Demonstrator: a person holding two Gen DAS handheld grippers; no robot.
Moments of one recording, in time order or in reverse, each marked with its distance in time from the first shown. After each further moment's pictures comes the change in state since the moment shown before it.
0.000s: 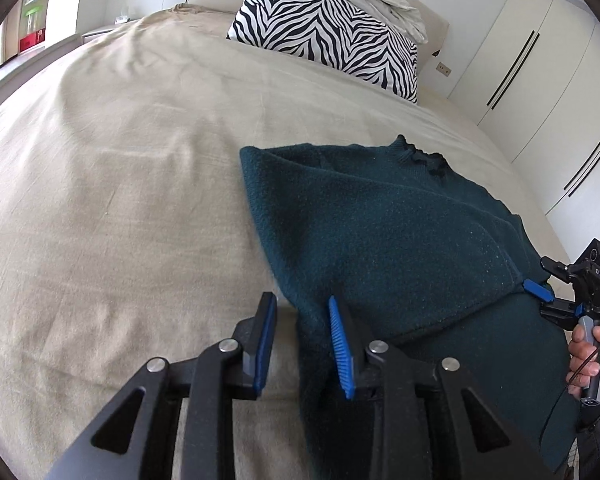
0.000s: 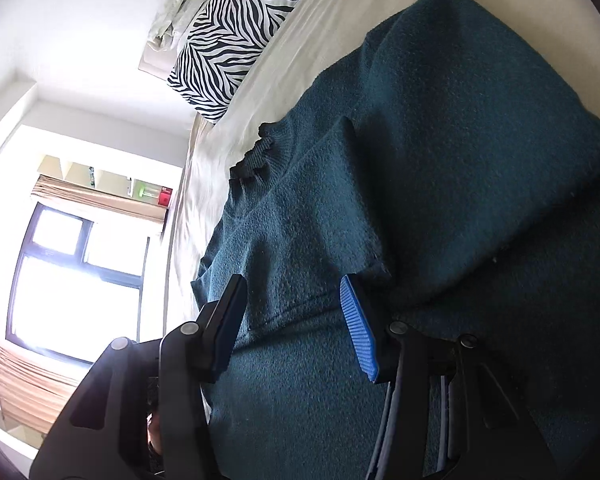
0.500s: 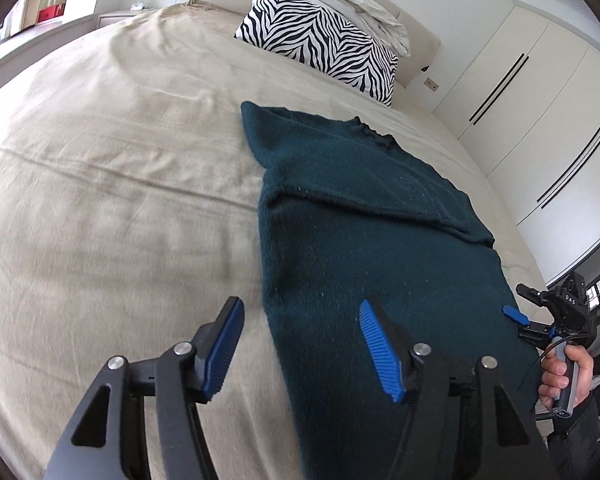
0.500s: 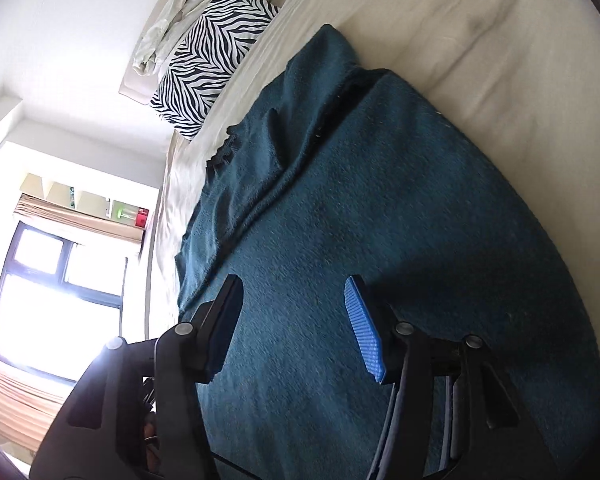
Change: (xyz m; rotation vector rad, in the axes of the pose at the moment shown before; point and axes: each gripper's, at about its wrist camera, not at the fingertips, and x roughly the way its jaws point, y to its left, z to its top) left arm -0.086 -0.021 -0.101 -0.093 0.002 -0.090; right arm -0.123 -0.033 -0.101 0.036 -0.092 -0.131
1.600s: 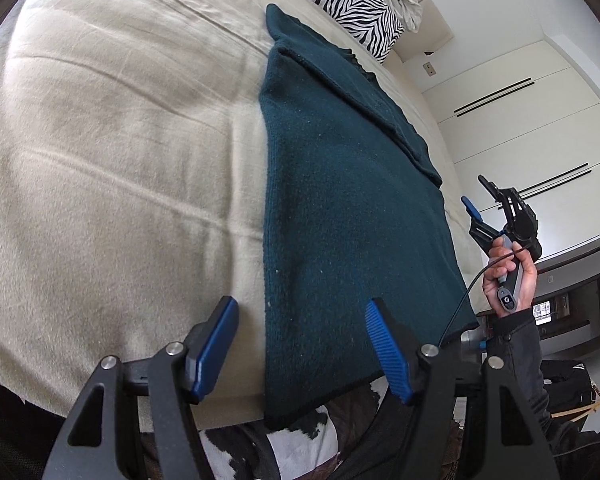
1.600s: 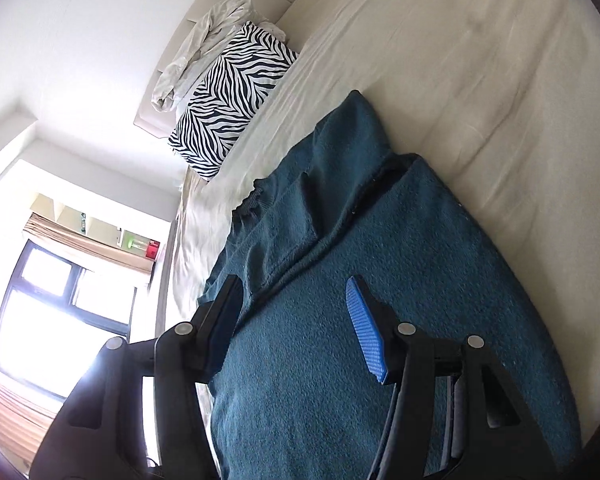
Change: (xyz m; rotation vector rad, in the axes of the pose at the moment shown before) left arm -0.062 0.003 -0.115 -0.202 0.198 -0.190; right arm -0.033 0.038 0.041 0.000 -0.153 0.073
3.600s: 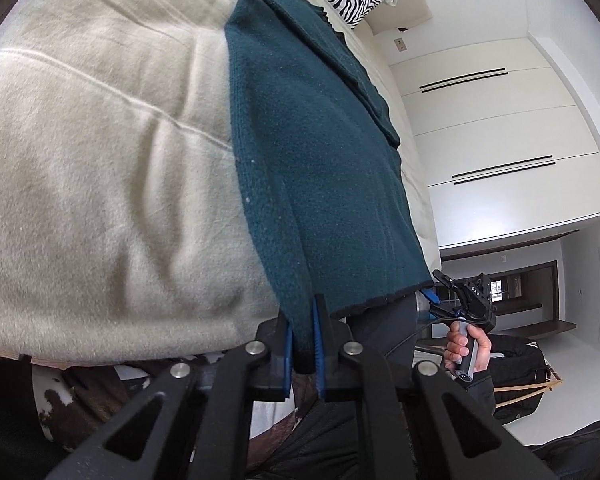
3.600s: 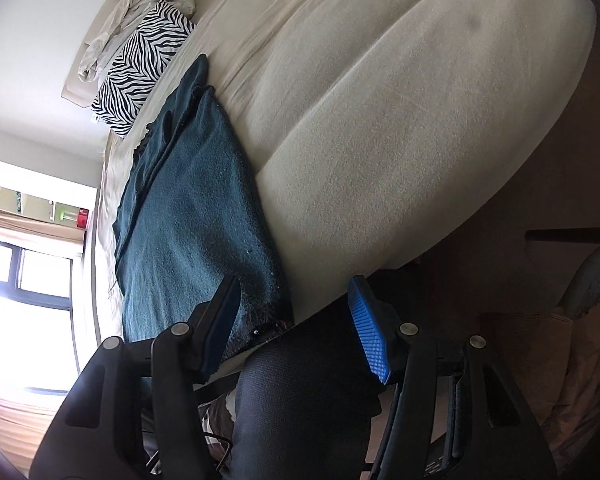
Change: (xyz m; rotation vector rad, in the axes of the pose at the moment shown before) left arm 0.004 -0.012 -0.015 -0.035 0.126 -0.196; right arm -0.197 -0.128 -0.112 0.059 0.168 -0.299
